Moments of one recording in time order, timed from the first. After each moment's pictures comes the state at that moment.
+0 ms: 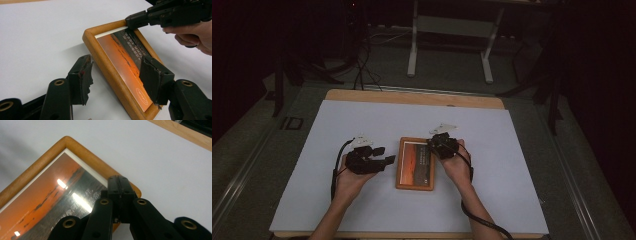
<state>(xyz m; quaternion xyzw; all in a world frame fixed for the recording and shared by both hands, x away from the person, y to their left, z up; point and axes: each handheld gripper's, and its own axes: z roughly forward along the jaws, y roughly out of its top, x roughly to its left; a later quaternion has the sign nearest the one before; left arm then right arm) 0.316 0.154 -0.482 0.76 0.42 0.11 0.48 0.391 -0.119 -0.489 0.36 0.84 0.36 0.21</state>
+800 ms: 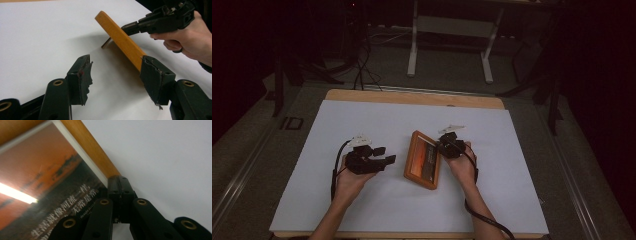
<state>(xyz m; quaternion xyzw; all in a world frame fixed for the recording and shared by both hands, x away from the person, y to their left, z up) 0.314 0.152 -0.482 0.76 0.41 0.09 0.50 0.409 -0.147 -0.513 0.41 0.82 0.34 0.17</state>
